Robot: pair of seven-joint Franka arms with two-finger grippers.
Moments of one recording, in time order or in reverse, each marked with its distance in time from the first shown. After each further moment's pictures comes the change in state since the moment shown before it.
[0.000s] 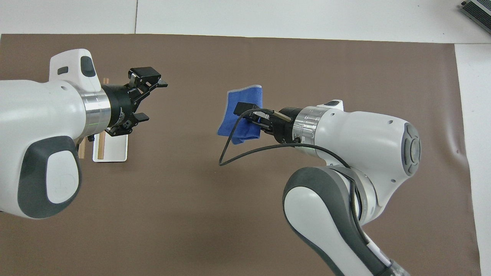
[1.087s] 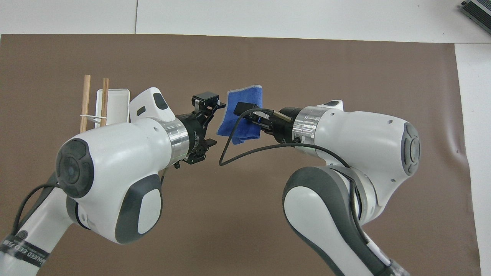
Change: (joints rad) left arm -0.240 0.029 0.000 -0.107 -0.067 0.210 -0.419; right arm 0.000 0.001 0.000 0.000 0.000 0.000 0.002
